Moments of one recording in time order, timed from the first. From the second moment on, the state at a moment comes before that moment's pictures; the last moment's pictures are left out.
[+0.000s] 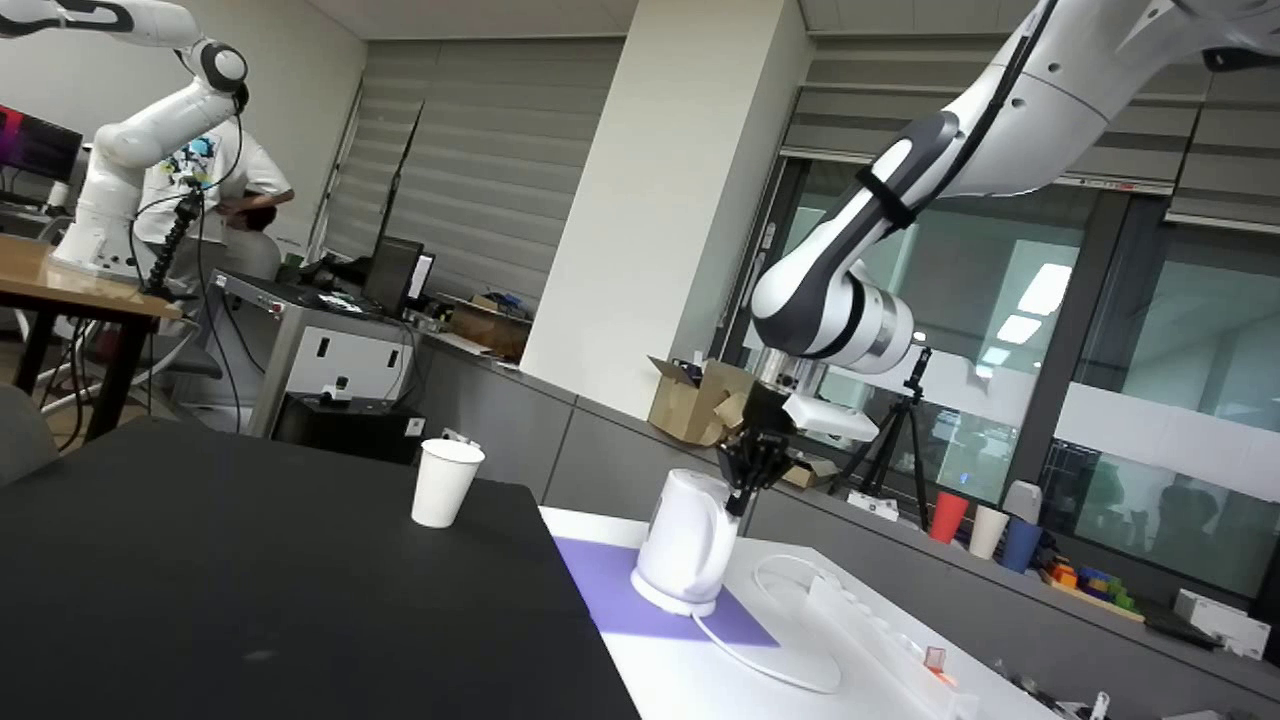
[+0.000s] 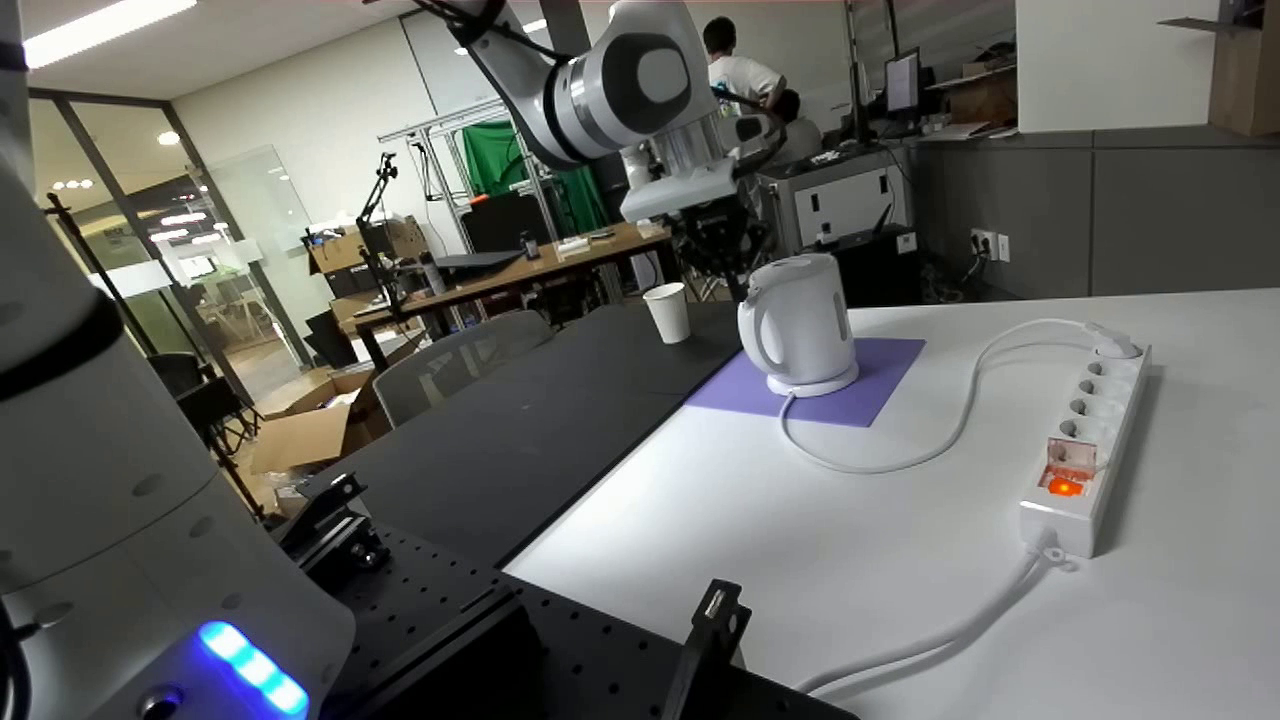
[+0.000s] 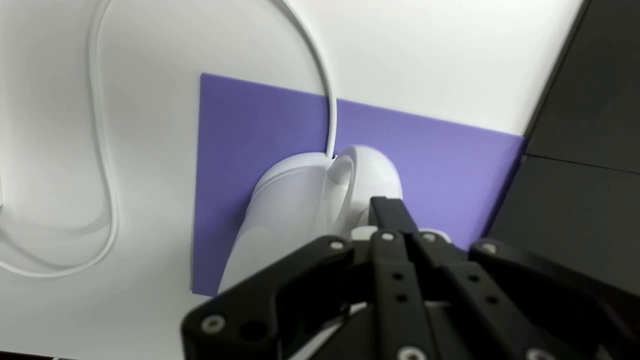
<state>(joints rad) -0.15 0.45 0.01 -2.13 -0.03 2.73 -0.21</state>
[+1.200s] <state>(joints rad) -0.14 0.46 0.01 -2.13 -0.04 2.76 -0.21</state>
